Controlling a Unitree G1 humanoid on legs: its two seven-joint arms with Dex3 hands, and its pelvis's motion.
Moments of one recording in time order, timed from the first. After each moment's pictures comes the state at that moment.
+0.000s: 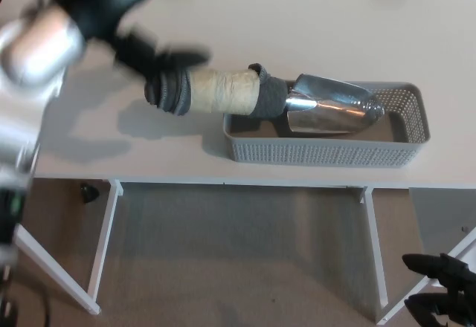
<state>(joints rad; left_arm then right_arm) -0.56 0.48 -0.05 0.19 0.27 -0.16 -0.50 0.26 -0.34 0.00 0.22 -0.12 -0.04 0.13</state>
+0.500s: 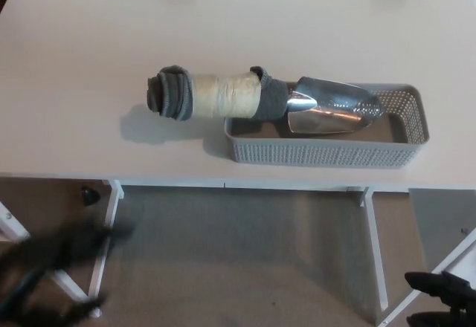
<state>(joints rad) 0.28 0.46 0.22 0.11 0.09 -0.16 -0.69 0.30 -0.33 0.00 0.24 -0.12 -0.04 0.13</state>
